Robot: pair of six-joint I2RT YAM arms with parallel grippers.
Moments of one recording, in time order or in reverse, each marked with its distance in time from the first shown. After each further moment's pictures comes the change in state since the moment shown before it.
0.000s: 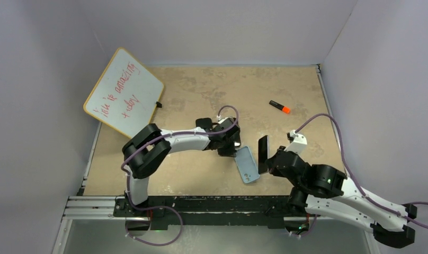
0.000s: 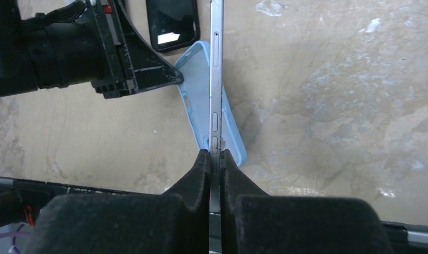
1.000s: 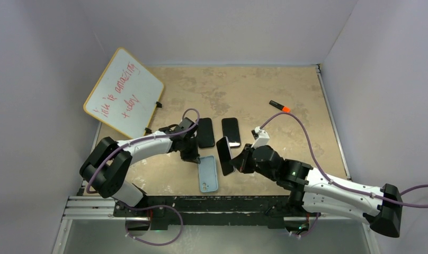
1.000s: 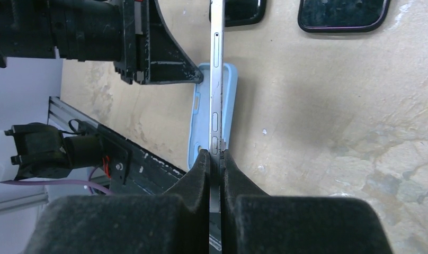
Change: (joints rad) left arm 0.273 -0.418 -0.430 -0.158 0.145 0.234; right arm 0.000 0.273 -0.166 0.712 -0.325 -0.113
